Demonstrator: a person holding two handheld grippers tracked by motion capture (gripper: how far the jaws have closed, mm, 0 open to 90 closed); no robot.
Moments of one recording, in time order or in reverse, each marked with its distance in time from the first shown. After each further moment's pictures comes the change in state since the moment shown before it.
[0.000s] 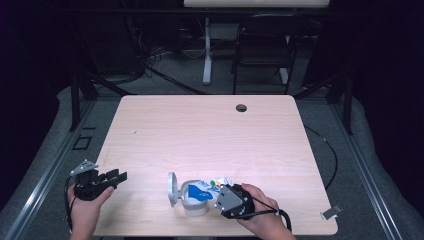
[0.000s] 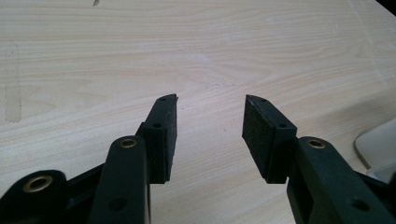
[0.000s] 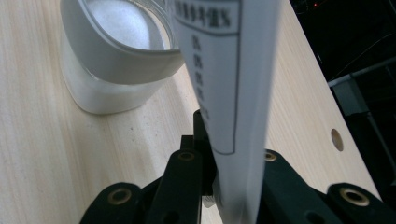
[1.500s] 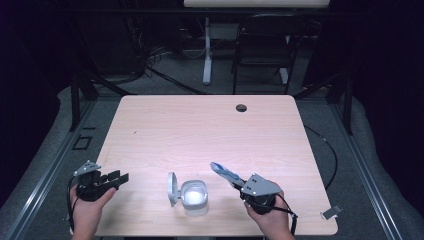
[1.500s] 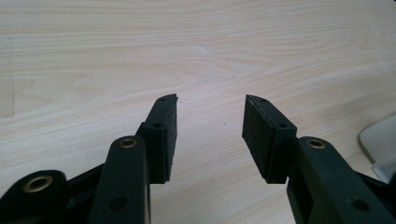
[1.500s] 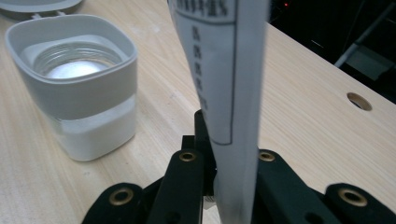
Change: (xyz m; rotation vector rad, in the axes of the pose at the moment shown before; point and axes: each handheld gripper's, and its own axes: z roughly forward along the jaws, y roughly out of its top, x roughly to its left) left arm -0.003 -0.003 0.004 0.011 0.009 0.005; right arm -0.023 -0.050 -0.006 -0.208 -0.007 0.444
